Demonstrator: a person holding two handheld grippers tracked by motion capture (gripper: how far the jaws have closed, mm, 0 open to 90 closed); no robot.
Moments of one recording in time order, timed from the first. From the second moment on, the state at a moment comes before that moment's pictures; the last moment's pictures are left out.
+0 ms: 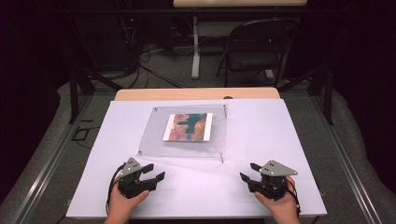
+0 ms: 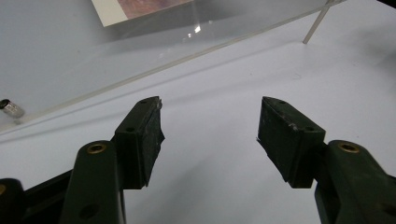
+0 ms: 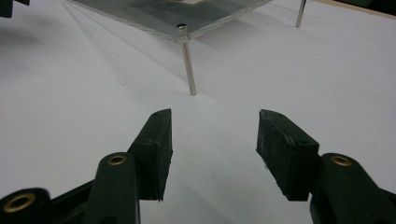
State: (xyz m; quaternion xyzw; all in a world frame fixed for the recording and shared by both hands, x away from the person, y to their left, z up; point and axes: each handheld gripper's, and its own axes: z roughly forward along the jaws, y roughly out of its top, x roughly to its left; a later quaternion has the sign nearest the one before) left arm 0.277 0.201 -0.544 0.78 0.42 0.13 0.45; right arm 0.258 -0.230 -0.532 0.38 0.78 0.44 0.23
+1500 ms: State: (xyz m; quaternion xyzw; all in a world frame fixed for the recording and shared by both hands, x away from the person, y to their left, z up) left arm 0.280 0.184 -0.539 0.77 0.43 0.12 0.46; right arm 0.281 -0.213 -0.528 0.36 0.80 0.45 0.19
